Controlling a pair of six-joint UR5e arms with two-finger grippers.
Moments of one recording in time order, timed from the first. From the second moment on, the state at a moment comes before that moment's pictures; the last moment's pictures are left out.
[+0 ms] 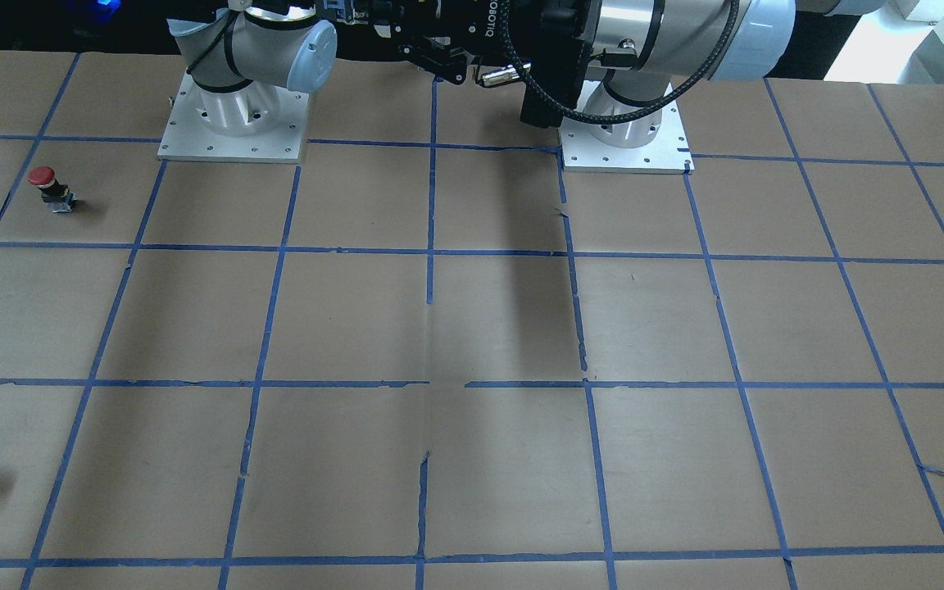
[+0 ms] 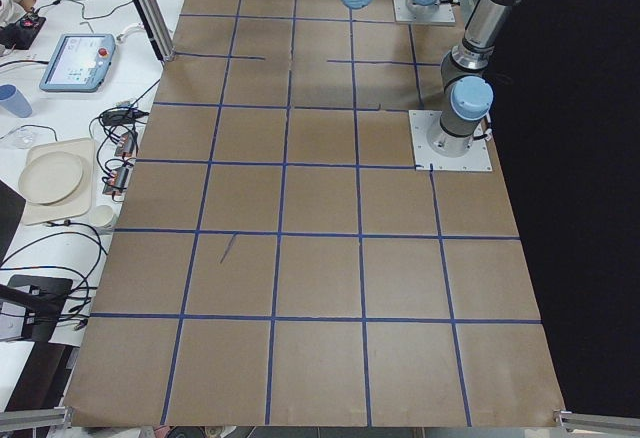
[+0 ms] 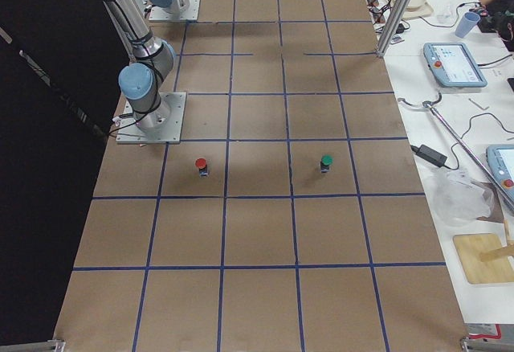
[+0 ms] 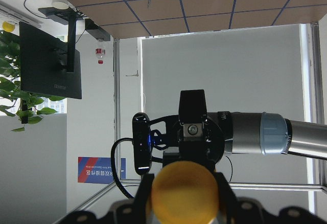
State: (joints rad) left arm -1.63 -1.54 -1.76 -1.44 -0.03 0.05; right arm 1.27 -1.79 1.61 -0.86 -0.23 1.02
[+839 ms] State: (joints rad) left arm -1.61 -1.55 -1.74 -1.36 0.01 -0.12; right arm 1.26 -1.78 1.61 -0.93 -0.34 1.03
